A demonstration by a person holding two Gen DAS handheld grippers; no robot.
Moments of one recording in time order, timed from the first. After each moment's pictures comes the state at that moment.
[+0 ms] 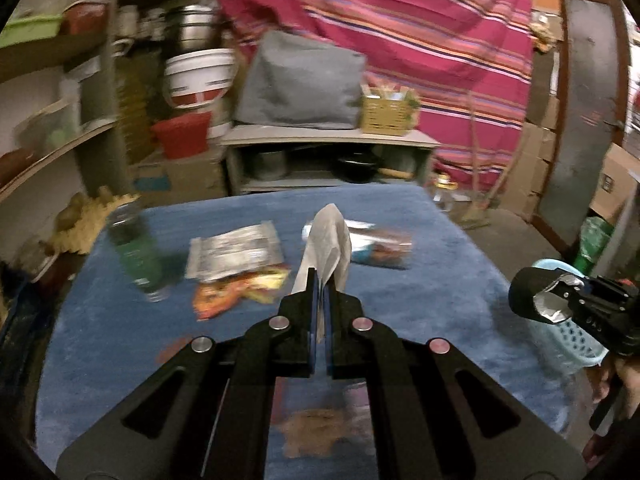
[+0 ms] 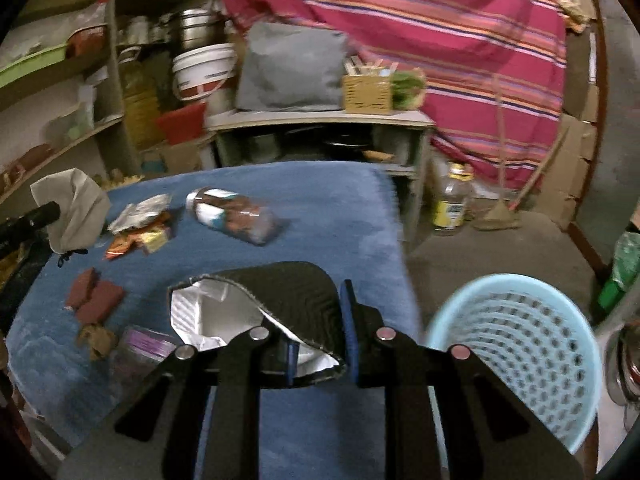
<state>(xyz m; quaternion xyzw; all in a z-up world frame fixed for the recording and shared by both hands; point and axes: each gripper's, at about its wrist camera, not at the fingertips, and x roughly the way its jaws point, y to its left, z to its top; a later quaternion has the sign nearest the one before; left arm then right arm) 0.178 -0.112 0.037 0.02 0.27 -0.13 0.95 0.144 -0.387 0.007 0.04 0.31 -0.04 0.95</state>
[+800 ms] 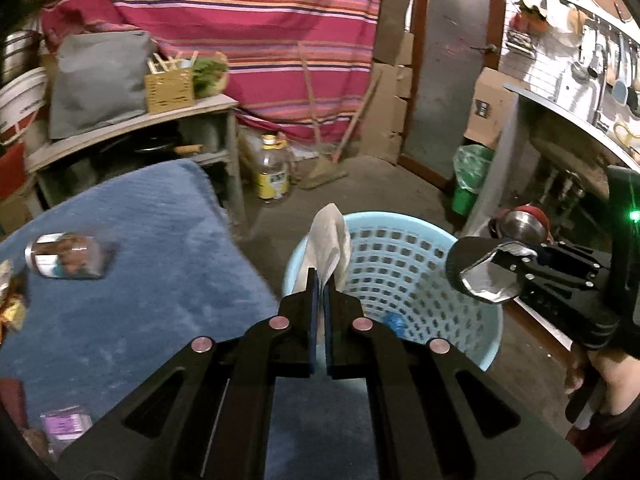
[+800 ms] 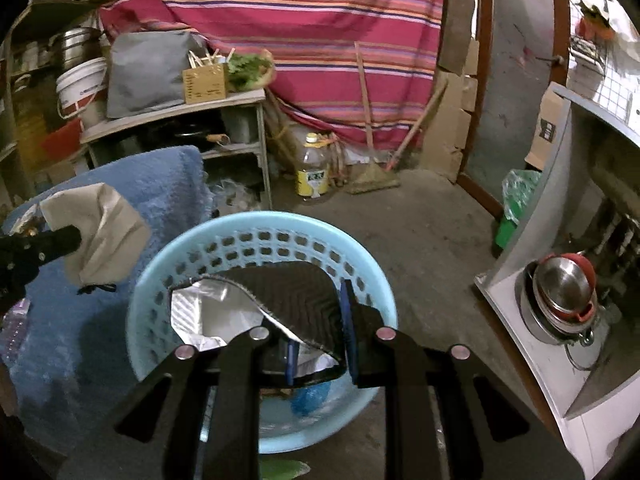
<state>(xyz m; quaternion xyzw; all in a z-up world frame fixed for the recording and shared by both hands) 0.134 -0.386 -0.015 0.08 0.31 -0.36 0.88 0.055 -0.583 -0.023 0.06 0.33 -0.21 0.92</state>
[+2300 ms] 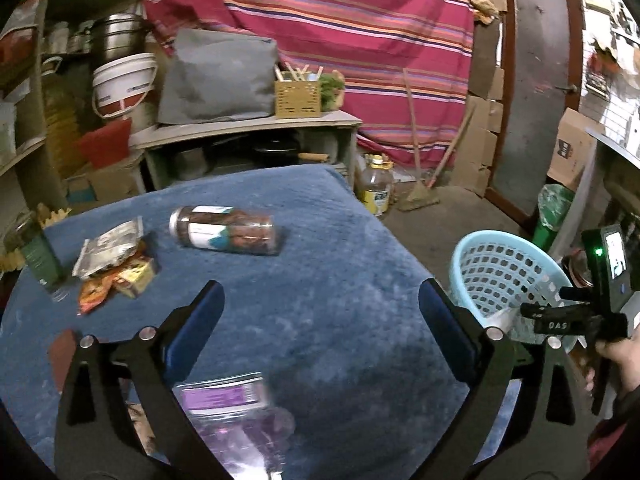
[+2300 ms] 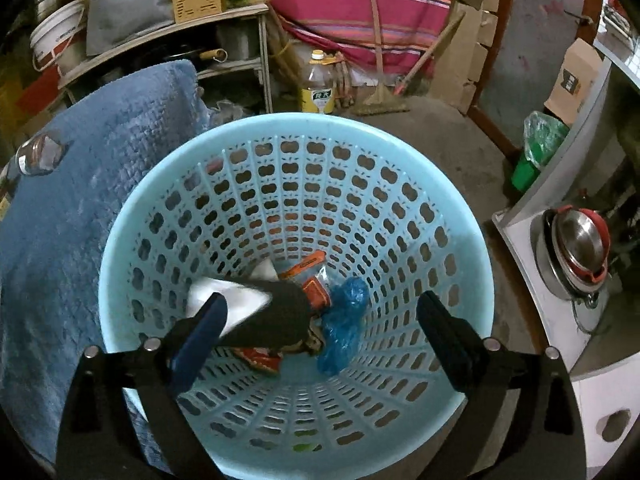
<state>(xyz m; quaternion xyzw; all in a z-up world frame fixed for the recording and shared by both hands) 0.156 -0.227 0.004 0.05 0.28 -0.20 0.94 0.119 -0.549 -0.078 0.09 0.47 -0.20 0.86</state>
